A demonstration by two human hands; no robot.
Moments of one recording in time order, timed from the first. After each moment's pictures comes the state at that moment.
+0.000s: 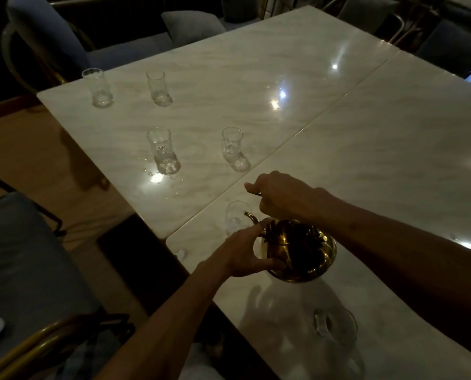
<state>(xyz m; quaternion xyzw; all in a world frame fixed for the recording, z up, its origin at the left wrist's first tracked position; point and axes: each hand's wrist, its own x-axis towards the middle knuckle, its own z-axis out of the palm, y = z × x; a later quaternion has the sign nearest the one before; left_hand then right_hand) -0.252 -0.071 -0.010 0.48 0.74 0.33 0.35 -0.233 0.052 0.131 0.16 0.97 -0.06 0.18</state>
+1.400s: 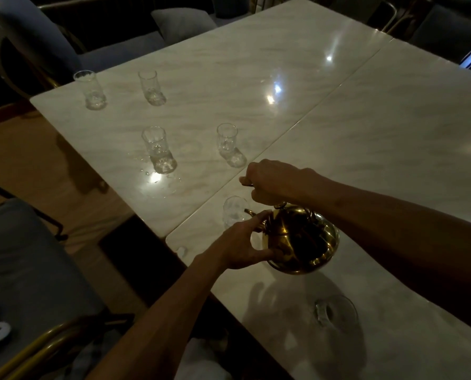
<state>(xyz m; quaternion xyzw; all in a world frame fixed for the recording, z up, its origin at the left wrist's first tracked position) -0.255 -0.075 0.002 0.47 0.72 0.35 0.37 -0.240 0.041 0.155 0.18 0.96 -0.03 0.21</state>
